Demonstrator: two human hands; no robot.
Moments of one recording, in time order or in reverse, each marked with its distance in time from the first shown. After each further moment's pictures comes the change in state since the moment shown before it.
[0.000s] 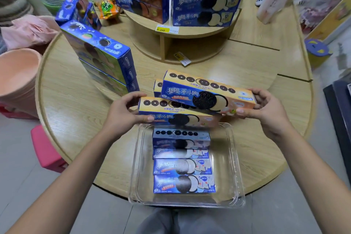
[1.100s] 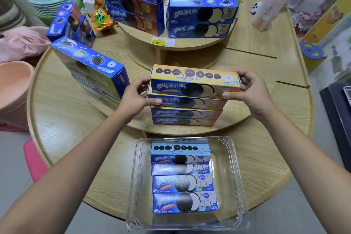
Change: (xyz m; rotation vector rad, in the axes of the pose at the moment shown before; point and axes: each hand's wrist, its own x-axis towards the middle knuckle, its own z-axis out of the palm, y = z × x) left_hand 0.099 0.021 0.016 -0.017 -0.072 0.111; right_hand 0.085 -0.024 0.021 -0.095 -0.016 -0.102
